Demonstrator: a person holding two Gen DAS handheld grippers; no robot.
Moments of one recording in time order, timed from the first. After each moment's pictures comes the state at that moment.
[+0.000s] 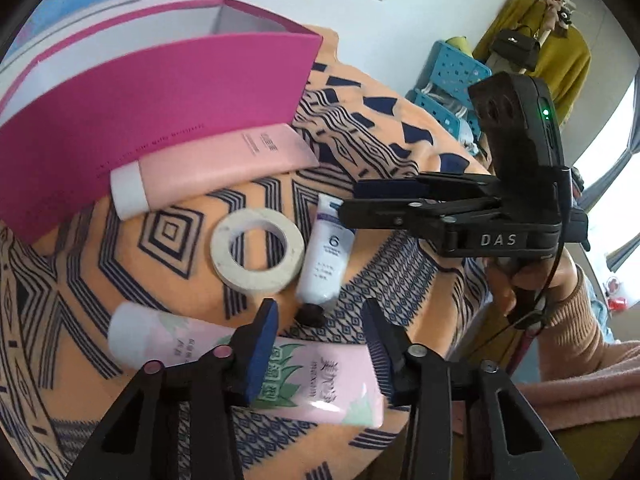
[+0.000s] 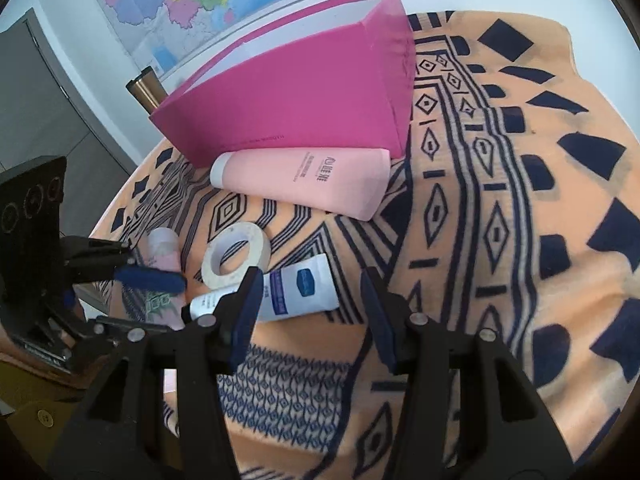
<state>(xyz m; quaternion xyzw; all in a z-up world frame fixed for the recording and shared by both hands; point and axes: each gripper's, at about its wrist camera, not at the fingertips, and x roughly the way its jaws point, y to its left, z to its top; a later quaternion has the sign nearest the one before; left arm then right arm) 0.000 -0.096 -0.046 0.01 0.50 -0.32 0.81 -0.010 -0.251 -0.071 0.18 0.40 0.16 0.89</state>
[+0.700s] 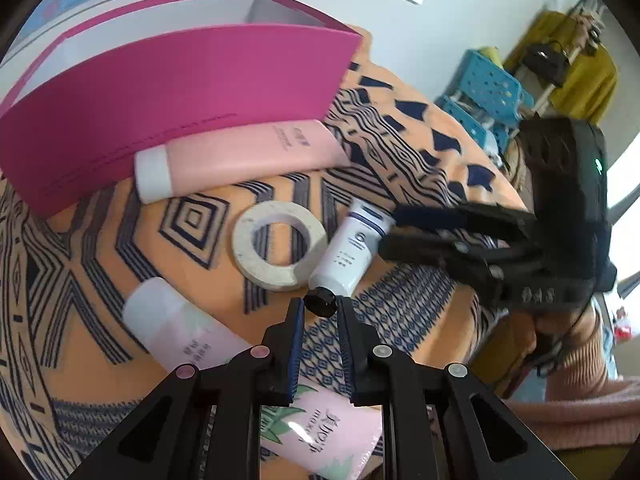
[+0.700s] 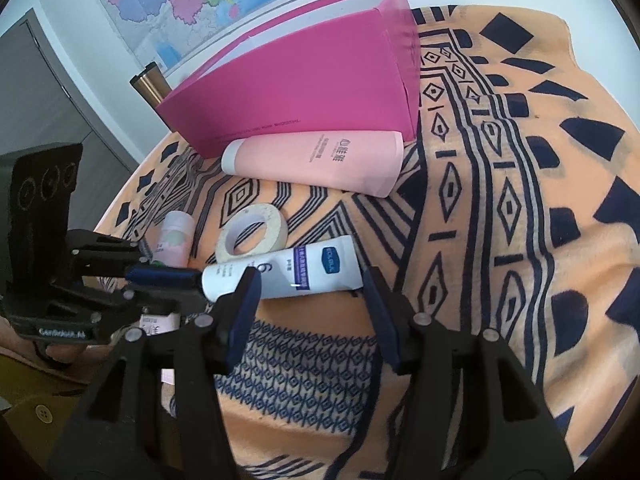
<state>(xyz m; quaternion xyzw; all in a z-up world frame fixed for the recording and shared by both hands) 0.009 -0.088 -0.048 -0.01 0.51 -0.26 0.82 -0.024 -0.239 -0.073 0.18 0.40 0.15 0.88</state>
